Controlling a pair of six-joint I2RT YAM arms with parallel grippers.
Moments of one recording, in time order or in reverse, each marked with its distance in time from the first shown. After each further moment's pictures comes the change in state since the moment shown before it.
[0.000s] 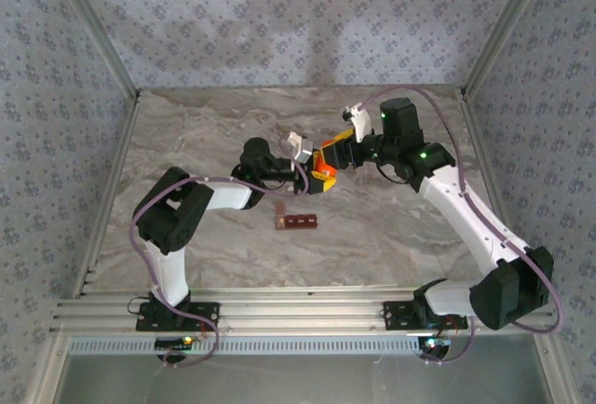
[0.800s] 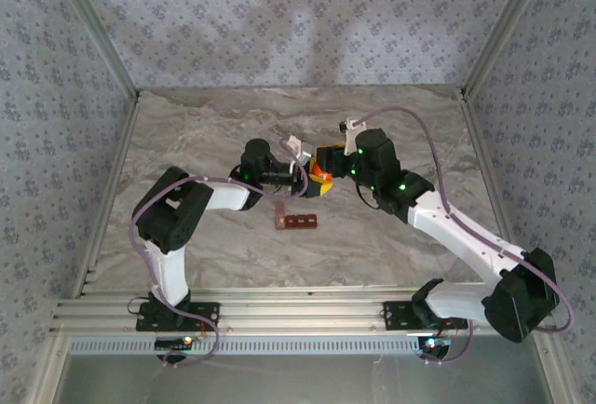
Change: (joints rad) left arm 0.014 0.000 -0.026 -0.117 -0.005 0.011; right arm 0.227 -0.080 -0.243 0.314 0.568 0.383
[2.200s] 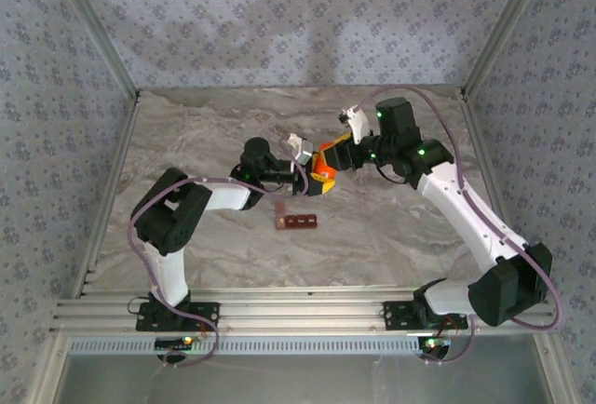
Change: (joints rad) left arm -0.013 -0.015 0.014 0.052 0.007 0.008; right arm -0.214 0.100 0.281 -0.403 -0.533 -0.417
